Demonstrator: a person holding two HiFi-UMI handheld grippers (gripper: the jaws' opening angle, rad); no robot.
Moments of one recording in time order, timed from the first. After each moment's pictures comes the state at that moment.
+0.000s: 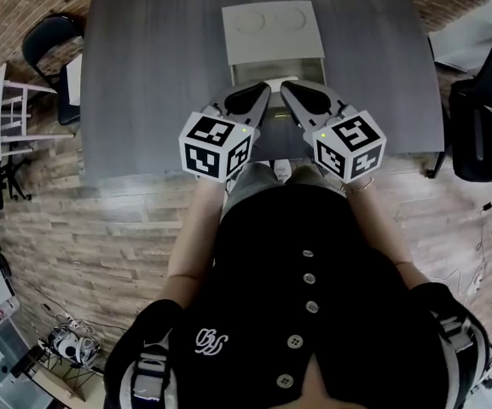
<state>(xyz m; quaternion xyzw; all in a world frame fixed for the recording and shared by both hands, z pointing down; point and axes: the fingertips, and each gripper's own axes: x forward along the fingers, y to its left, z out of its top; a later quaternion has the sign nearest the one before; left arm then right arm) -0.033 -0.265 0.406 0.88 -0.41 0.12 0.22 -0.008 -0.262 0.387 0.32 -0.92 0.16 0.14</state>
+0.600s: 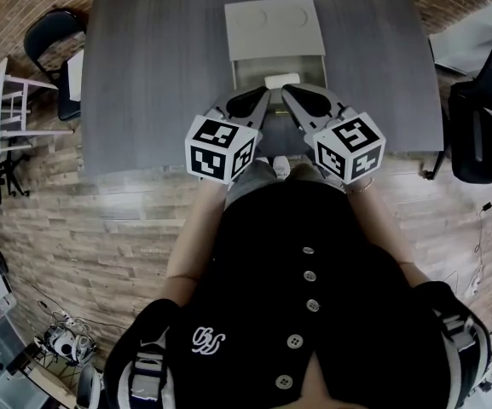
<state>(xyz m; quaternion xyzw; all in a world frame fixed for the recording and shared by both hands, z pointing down) -0.036 -0.251 0.418 0.87 -0.42 0.13 0.22 -0.009 -0.248 0.394 0.31 -0.93 0.17 0.15</state>
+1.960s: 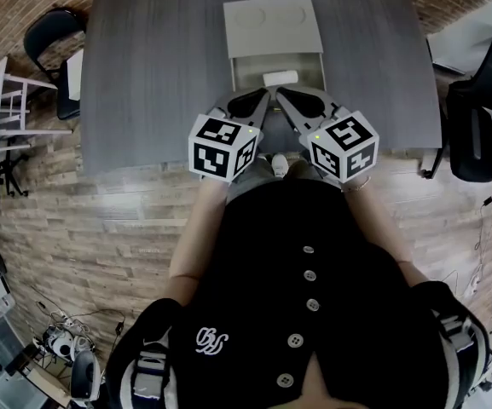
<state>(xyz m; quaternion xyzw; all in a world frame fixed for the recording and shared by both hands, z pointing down) -0.032 -0.236 0.426 0.86 -0.42 0.15 0.23 -0.015 -0.230 0.400 0.29 -0.93 0.16 0.16</state>
